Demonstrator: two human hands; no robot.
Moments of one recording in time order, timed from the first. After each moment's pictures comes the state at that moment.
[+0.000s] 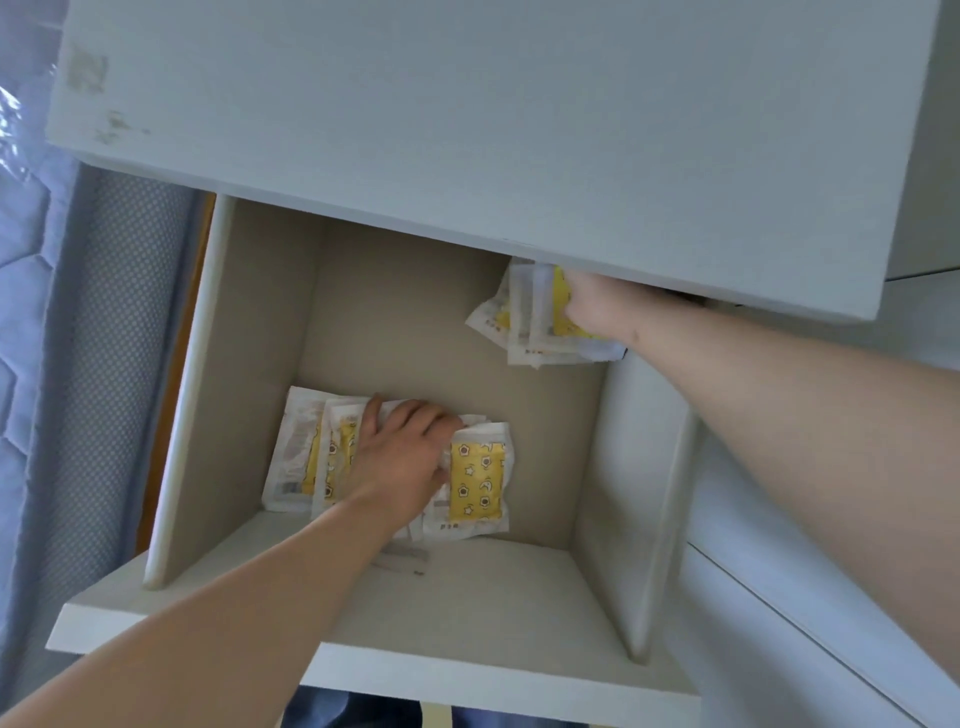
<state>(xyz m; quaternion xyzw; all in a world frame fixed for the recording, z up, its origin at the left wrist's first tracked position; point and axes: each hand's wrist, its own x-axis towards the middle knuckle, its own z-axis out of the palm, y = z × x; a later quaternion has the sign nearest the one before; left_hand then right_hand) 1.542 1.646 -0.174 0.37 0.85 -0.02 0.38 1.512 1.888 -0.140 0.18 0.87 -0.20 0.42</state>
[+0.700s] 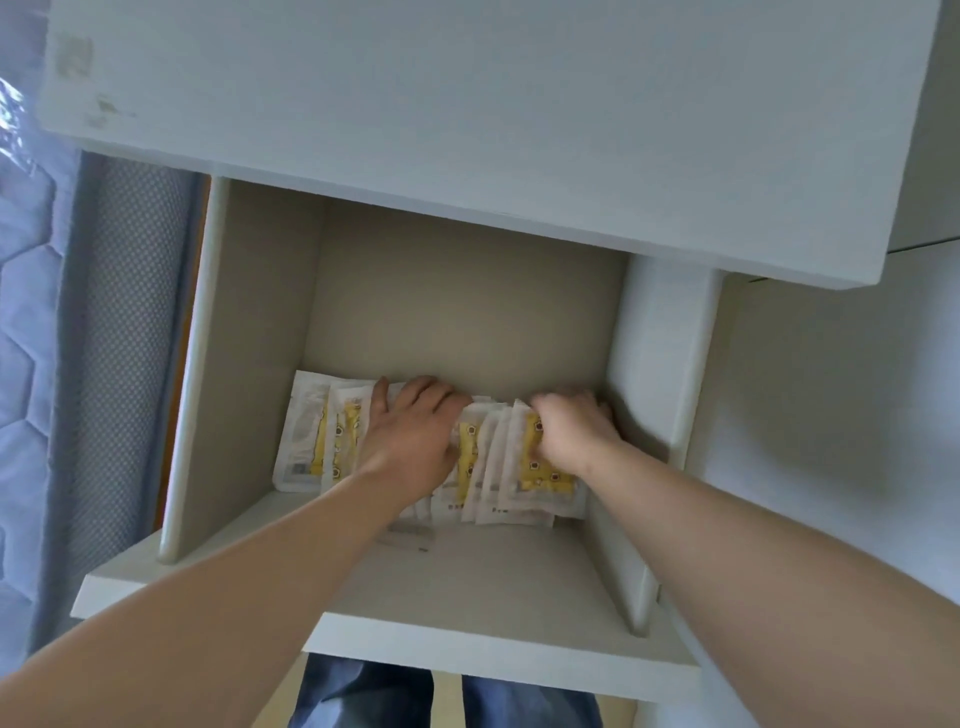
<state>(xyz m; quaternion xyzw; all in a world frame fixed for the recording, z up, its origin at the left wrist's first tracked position) 1.541 1.657 -0.164 0.36 0.84 -0.04 0.41 1.612 1.813 -0.171 0.23 0.83 -0.22 0.46</state>
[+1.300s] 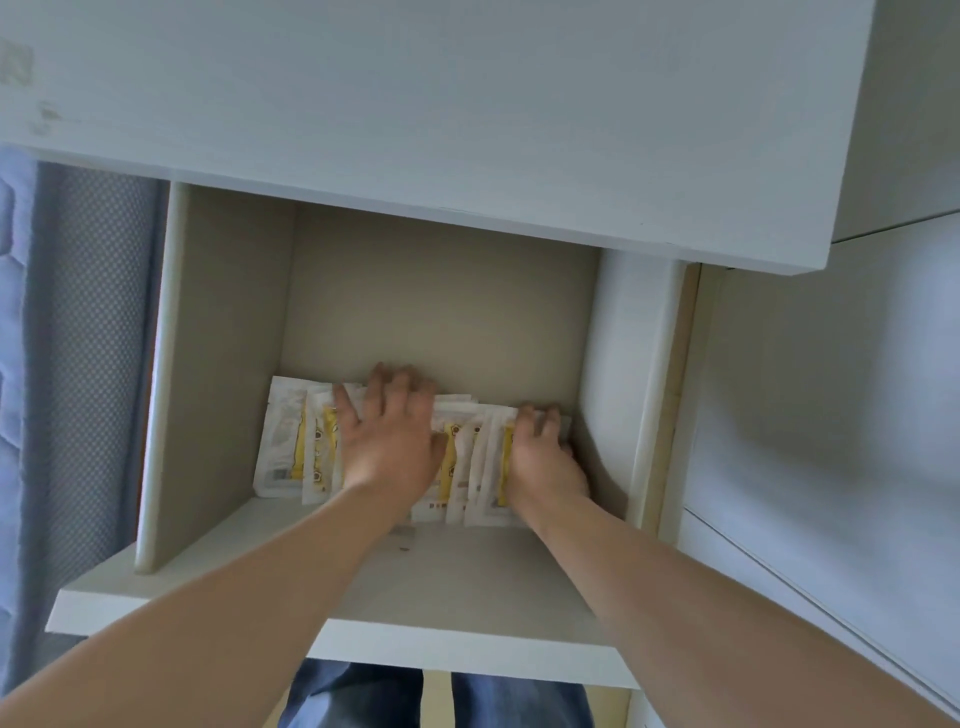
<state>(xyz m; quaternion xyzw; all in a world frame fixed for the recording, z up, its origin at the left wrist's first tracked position) 1.557 1.664 -0.160 0.29 0.86 -0.11 0.40 1.643 1.780 -0.164 0.33 0.78 -0.25 0.46</state>
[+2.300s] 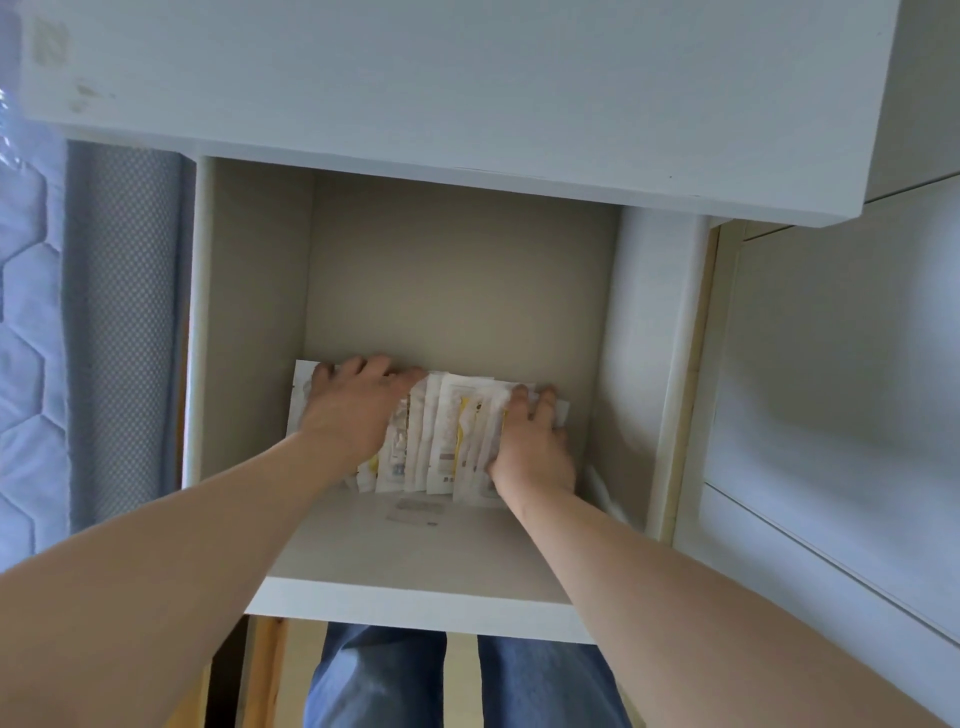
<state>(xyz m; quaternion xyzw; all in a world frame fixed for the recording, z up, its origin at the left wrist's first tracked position) 1.512 1.621 -0.161 0.37 0.82 -0.16 0.40 1.644 1.739 -0.174 0.39 0.77 -0.27 0.42</state>
